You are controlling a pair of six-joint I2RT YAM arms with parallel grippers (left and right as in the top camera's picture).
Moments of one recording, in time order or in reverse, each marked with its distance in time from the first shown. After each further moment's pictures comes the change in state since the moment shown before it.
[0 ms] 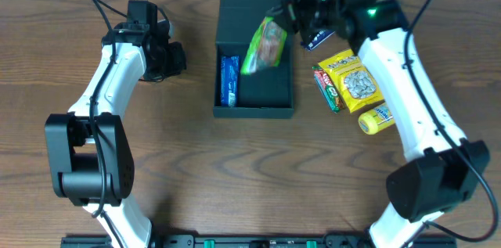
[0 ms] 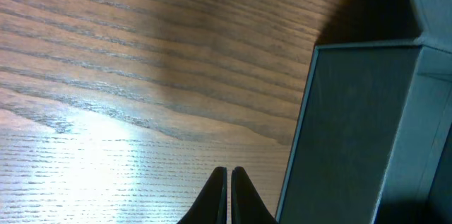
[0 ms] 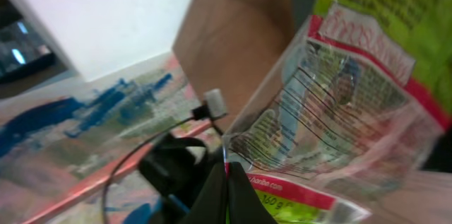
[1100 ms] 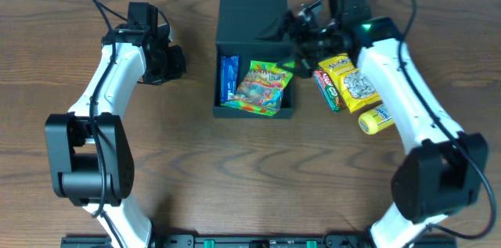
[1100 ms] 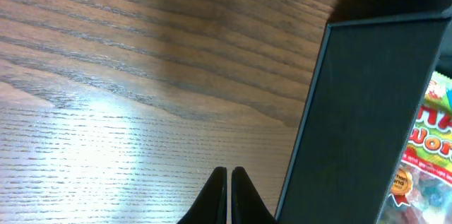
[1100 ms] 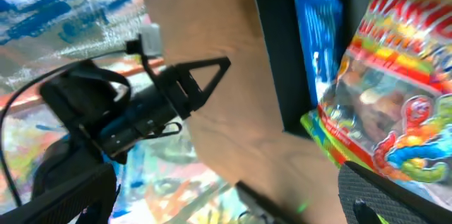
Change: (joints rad) left arm 0.000 0.000 0.000 -0.054 0.000 0.000; right arm -0.064 -0.037 -0.192 -0.035 -0.220 -0.446
